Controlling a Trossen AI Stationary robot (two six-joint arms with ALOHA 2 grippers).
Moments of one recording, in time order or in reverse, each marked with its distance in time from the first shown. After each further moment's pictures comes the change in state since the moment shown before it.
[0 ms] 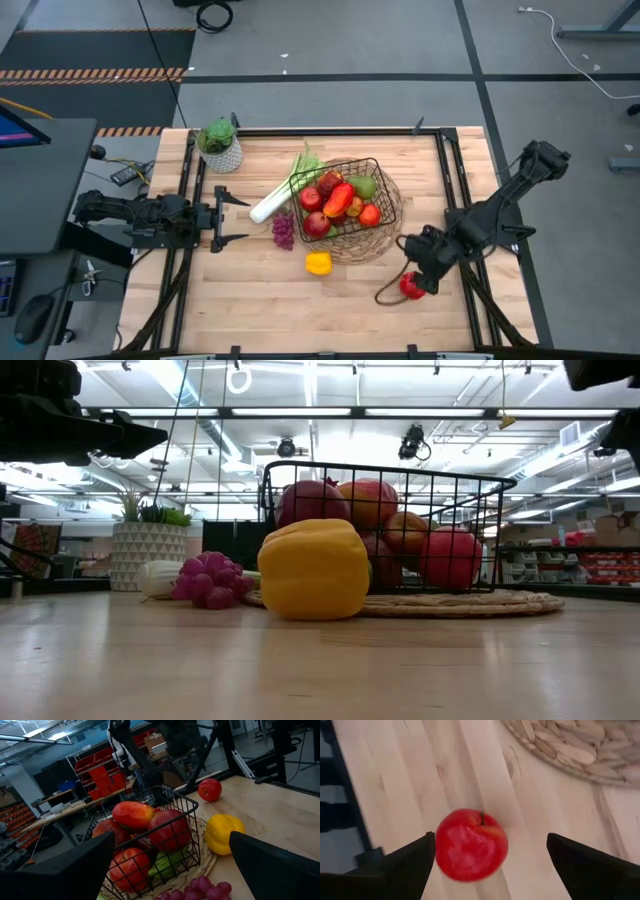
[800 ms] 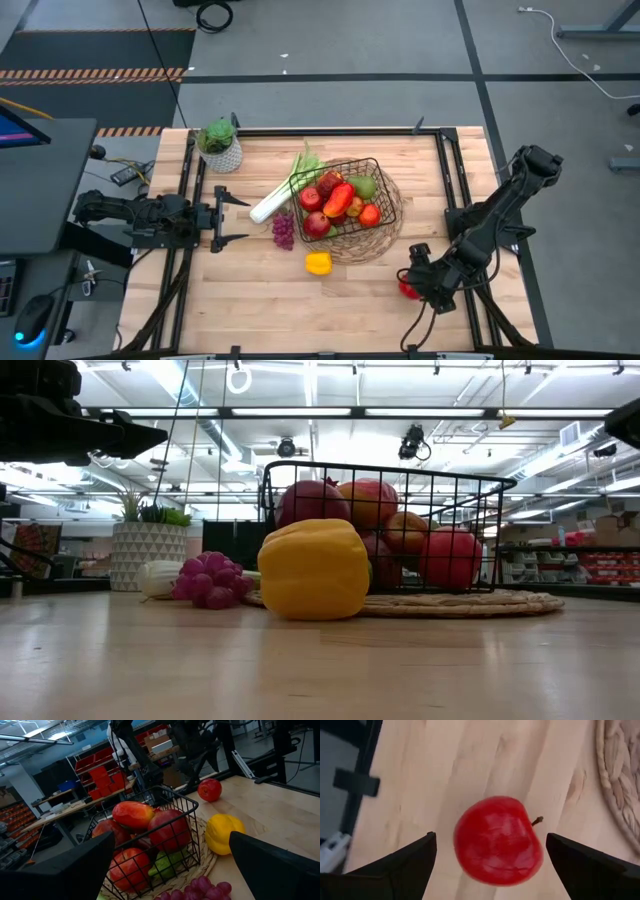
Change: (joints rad) left arm 0.000 0.000 0.000 0.000 0.000 0.000; right arm 0.152 0.130 -0.010 0.135 0.010 -0.461
